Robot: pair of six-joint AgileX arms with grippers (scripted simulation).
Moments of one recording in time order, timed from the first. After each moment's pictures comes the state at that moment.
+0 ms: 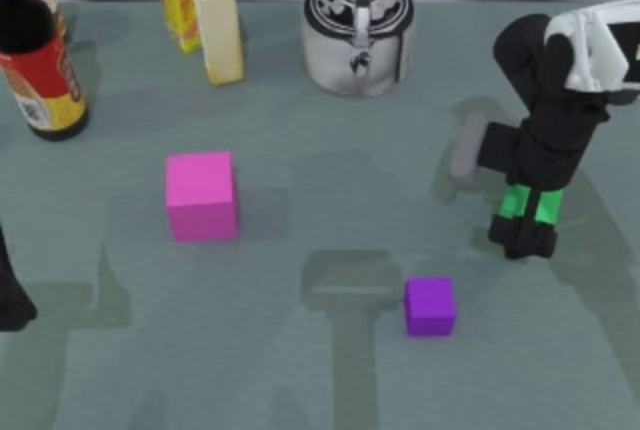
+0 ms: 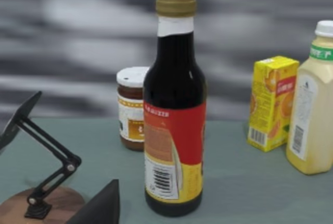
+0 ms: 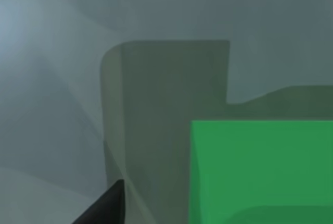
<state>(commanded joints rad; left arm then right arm) 0.02 0.00 0.00 0.00 0.00 0.00 0.29 2.27 1.52 -0.82 0.00 -0.90</state>
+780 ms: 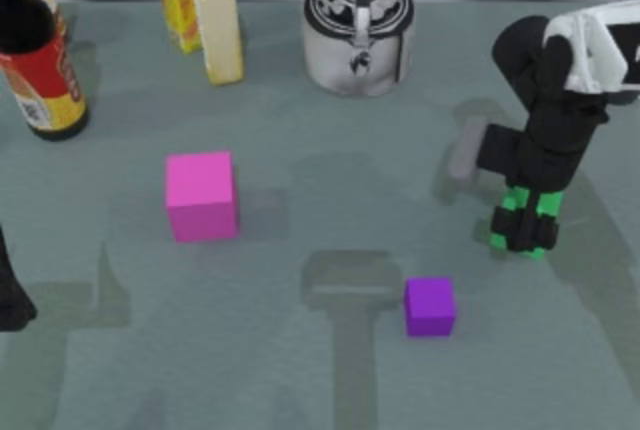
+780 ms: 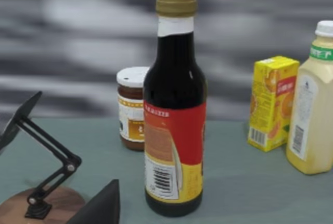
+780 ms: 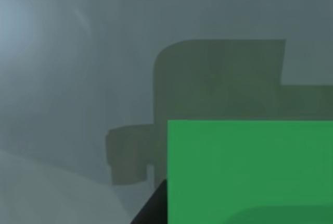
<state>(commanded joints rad) 0.02 0.00 0.00 0.00 0.00 0.00 0.29 2.27 1.52 -0.82 0.00 -0.90</state>
